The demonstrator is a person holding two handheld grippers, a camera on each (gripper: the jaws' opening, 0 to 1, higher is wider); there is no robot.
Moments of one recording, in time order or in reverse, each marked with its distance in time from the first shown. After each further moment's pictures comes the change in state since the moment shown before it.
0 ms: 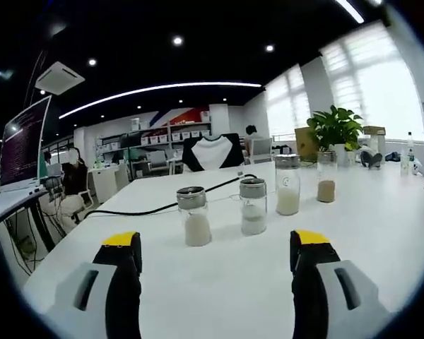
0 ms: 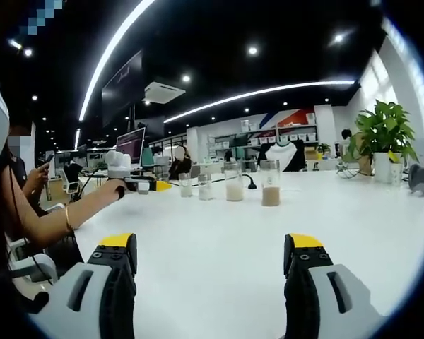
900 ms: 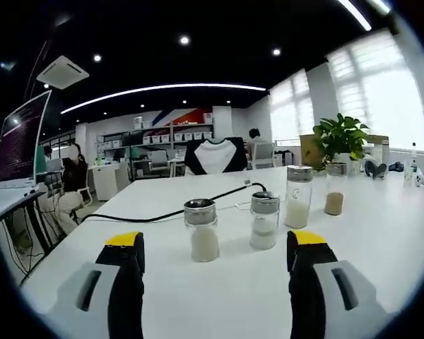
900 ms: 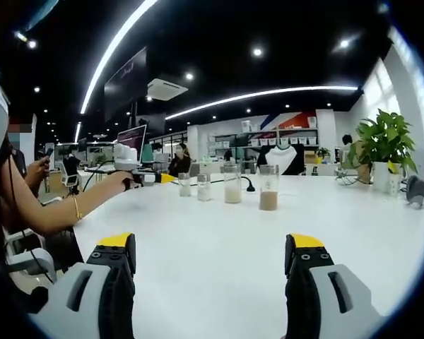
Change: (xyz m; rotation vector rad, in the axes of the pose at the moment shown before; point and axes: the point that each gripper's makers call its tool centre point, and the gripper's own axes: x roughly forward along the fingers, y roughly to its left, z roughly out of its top) left arm 0.025 0.013 0.016 -0.039 -0.016 0.001; right arm -0.005 0.002 0.008 -0.049 0.015 0.004
